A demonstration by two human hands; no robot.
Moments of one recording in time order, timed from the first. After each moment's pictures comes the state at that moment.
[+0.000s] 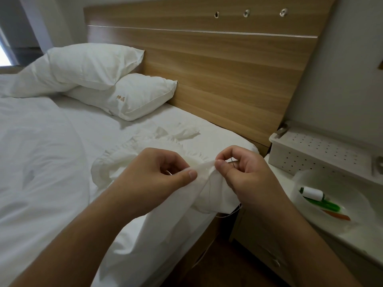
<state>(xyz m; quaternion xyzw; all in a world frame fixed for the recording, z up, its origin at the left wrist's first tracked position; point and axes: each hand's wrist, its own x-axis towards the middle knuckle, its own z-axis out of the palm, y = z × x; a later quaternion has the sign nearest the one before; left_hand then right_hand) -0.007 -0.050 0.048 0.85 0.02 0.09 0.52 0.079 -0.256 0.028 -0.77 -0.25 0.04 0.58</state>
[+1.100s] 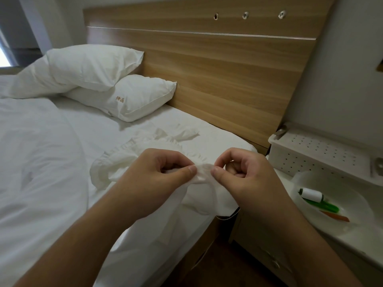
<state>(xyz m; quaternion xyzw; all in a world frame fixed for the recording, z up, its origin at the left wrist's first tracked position) -0.010 -0.059 0.054 0.85 0.01 0.10 0.52 0.064 -0.261 0.041 -0.80 -0.29 -0.01 0.52</state>
